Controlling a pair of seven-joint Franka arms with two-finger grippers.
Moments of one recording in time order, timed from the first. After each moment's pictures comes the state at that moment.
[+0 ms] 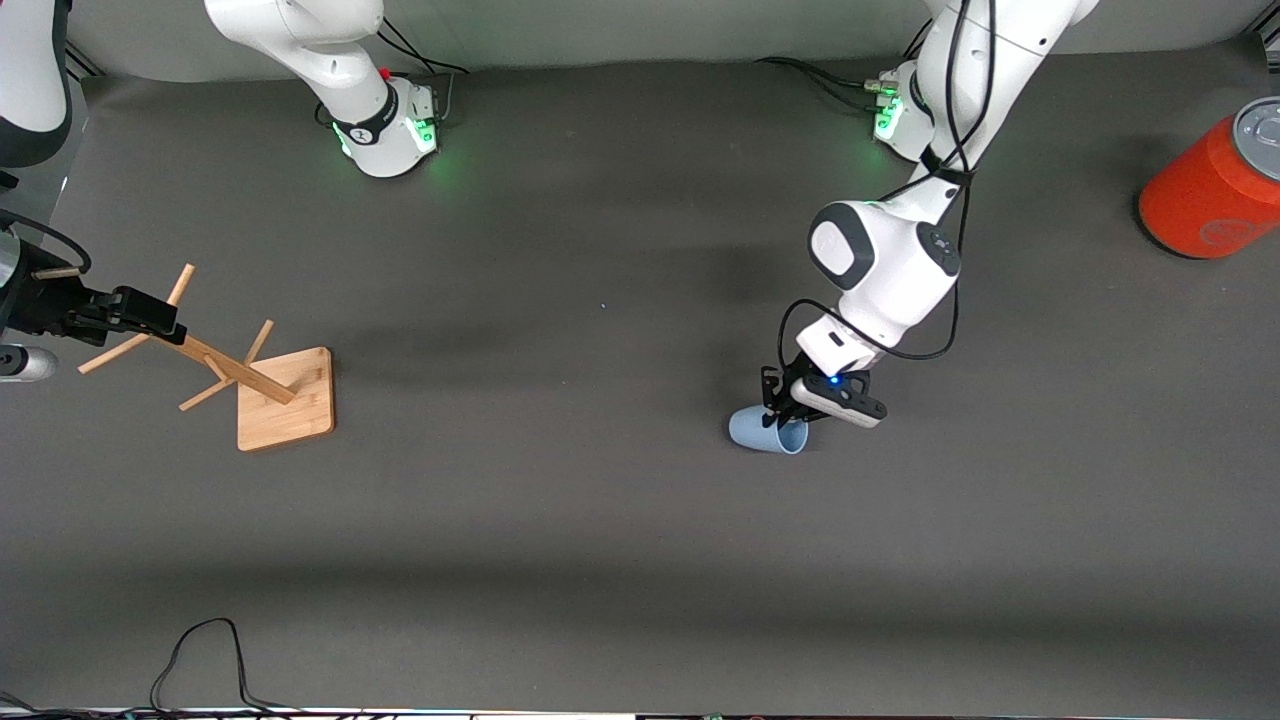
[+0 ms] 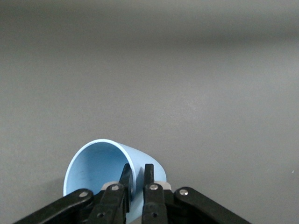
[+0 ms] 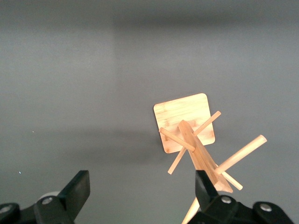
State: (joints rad) left arm -0.35 0.44 -0.23 -2.09 -0.91 3.04 0.63; right arm 0.01 0.07 -0.07 -1.60 0.01 1.64 -0.03
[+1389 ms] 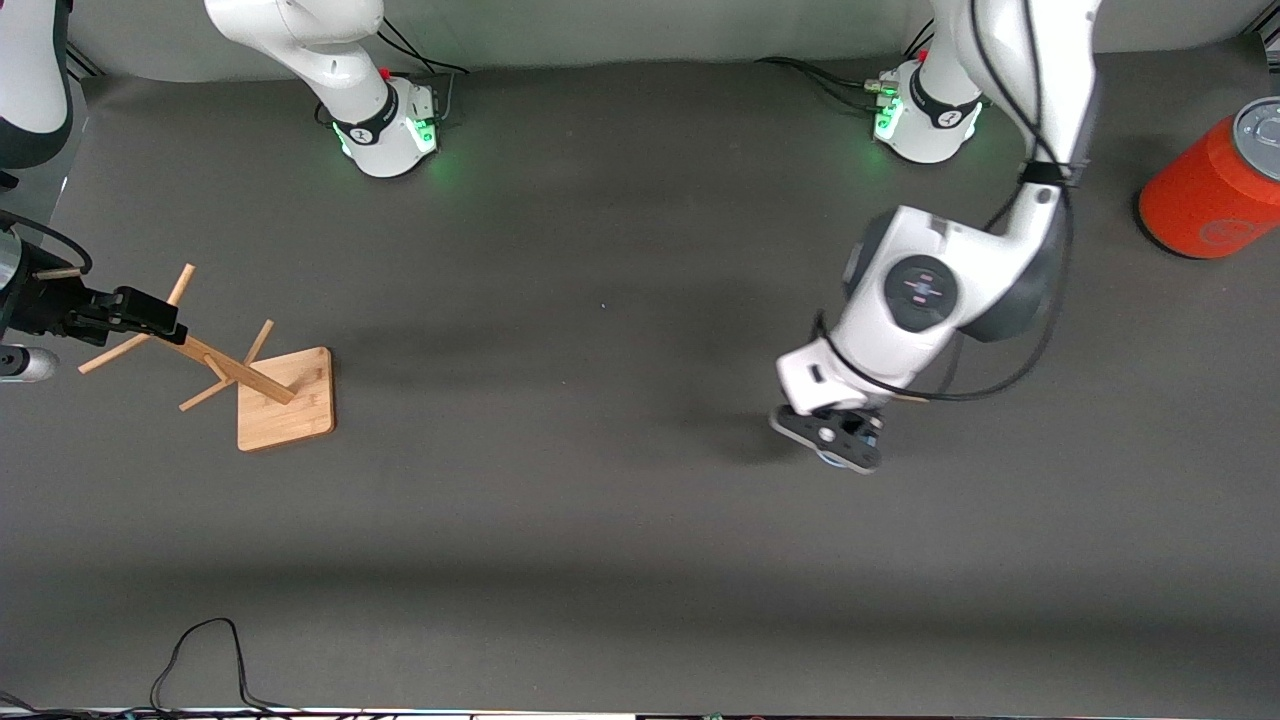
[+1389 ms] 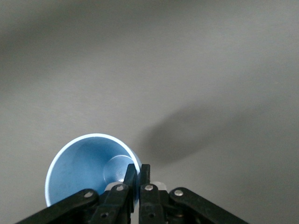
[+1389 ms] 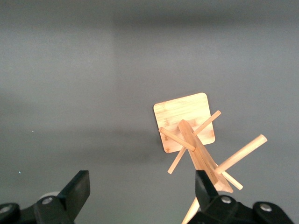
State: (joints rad) left arm -0.53 0.43 0.05 -1.71 -0.05 2.24 -0.02; right arm 0.01 0.07 -0.07 -1.61 0.01 1.64 -0.03
